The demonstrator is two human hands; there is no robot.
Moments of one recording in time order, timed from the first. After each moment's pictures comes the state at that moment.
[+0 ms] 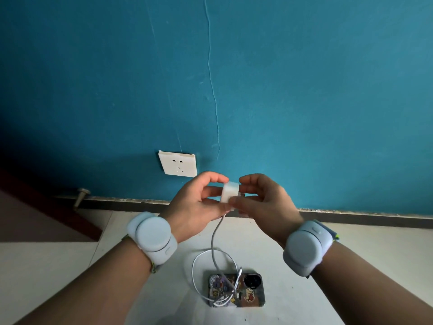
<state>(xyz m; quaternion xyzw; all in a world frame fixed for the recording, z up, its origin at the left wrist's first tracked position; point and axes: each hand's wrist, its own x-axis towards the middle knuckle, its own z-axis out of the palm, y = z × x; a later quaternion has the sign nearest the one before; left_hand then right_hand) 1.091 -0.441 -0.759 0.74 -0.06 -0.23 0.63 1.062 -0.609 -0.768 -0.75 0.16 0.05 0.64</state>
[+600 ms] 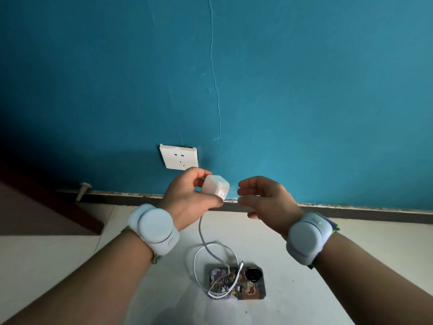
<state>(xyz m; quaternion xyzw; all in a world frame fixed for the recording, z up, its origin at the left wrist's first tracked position) 1.099 -0.435 -0.763 0.83 0.03 -0.17 0.53 1.066 -0.619 -0.782 -0.78 0.17 0.11 0.60</state>
